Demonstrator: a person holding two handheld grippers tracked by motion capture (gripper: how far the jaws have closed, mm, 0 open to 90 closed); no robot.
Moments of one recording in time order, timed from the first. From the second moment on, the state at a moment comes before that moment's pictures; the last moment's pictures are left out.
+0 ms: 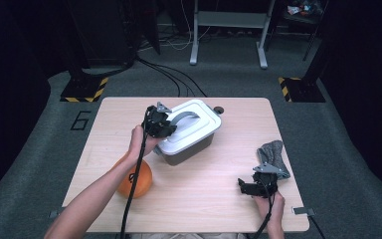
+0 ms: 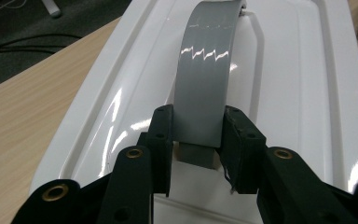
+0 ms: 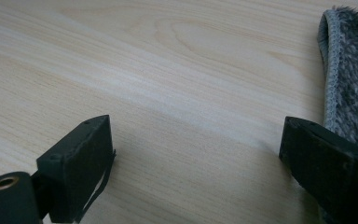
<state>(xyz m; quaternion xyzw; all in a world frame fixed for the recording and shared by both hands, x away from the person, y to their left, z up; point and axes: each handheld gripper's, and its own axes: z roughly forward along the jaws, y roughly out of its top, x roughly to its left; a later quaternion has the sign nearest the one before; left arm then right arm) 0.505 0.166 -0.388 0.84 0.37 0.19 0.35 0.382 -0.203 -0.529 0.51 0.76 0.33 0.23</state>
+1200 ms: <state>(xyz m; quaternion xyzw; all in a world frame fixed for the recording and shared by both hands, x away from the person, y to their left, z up) 0.531 0.247 -0.399 0.81 0.42 0.17 0.38 0.382 -0.203 -0.529 0.51 0.76 0.33 0.23</state>
